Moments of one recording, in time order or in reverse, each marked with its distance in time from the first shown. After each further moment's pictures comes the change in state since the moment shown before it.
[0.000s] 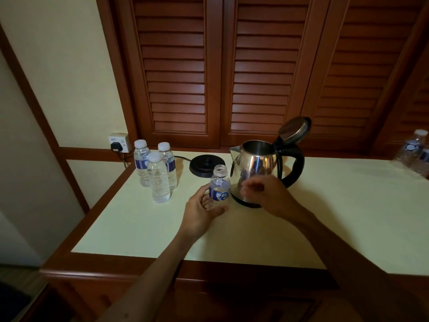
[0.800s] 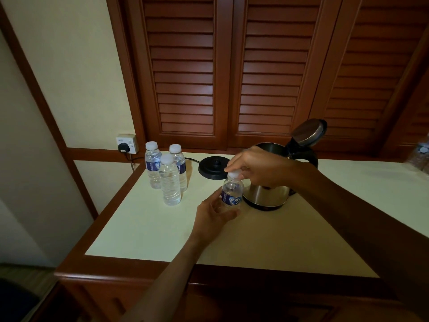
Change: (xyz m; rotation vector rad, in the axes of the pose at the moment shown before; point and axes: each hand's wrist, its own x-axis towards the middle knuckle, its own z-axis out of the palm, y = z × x) left_hand 0.004 -0.011 -0.007 0.190 -0.020 0.111; right_hand 0.069 -0.089 -0.029 -0.445 -0.421 -0.253
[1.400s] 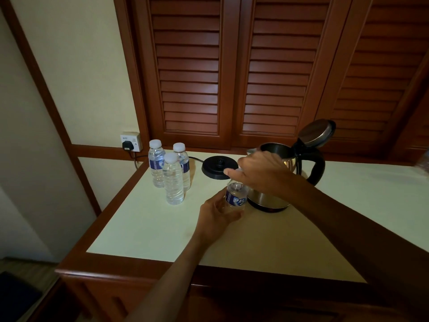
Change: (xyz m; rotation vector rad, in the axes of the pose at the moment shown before) left_hand 0.003 -0.003 0.000 0.048 0.005 0.000; right_hand 0.012 -0.006 0.023 -0.381 0.108 0.288
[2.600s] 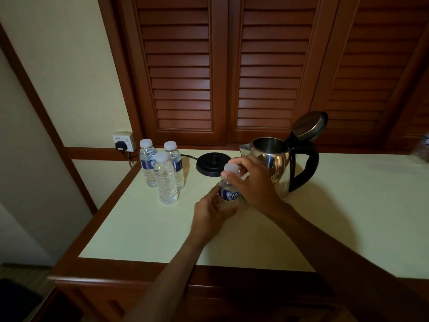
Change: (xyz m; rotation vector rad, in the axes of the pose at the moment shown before) left_hand -0.002 0.007 0.005 0.049 0.037 0.041; right_hand -0.018 -0.008 0.071 0.894 0.501 0.170
